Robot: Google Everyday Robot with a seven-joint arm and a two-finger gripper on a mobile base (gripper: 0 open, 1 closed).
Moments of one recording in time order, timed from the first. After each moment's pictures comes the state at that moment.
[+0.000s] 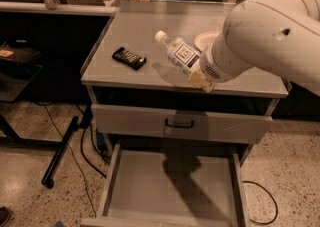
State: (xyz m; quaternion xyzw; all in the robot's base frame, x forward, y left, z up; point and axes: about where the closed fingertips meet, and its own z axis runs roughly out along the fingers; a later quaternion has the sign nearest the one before) arm 0.563 -0.111 0.893 -0.43 0.84 -0.07 0.34
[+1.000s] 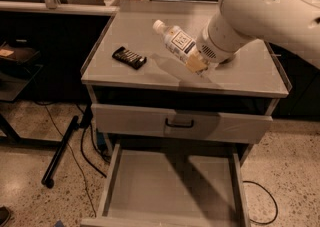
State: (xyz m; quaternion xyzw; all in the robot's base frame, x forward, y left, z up) arm 0.607 -0.104 0.902 -0.43 0.84 -0.05 0.33
